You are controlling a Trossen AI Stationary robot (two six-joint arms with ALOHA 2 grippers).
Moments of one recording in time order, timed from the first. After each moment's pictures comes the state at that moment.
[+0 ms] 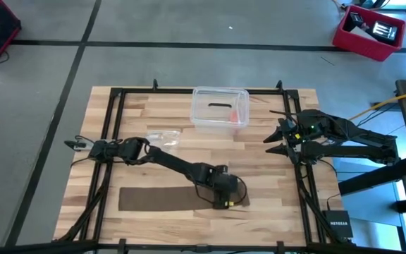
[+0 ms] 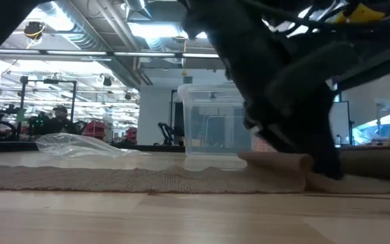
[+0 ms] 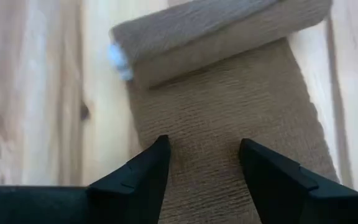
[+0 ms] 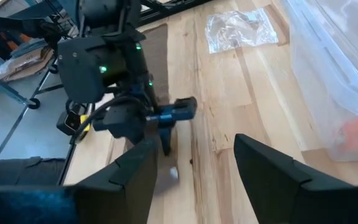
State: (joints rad) left arm -0.28 2.40 1.90 -0.54 -0.08 -0.19; right arm -0.18 0.48 0.66 -0.70 -0.36 0.20
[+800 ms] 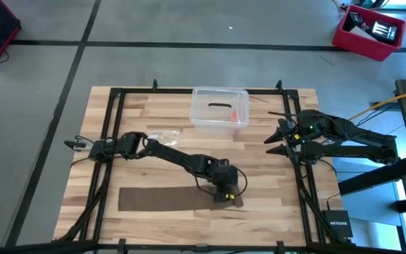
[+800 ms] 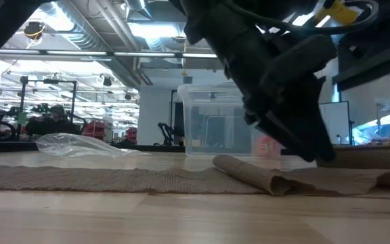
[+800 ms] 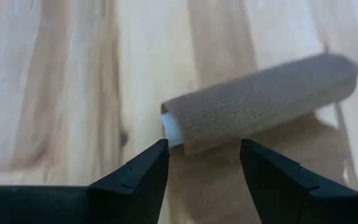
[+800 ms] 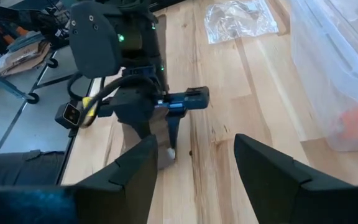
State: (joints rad) left arm -0.21 2.33 1.82 -0.38 -0.01 -0.11; right arm -0.18 0.48 0.66 -0.73 -0.36 0.20
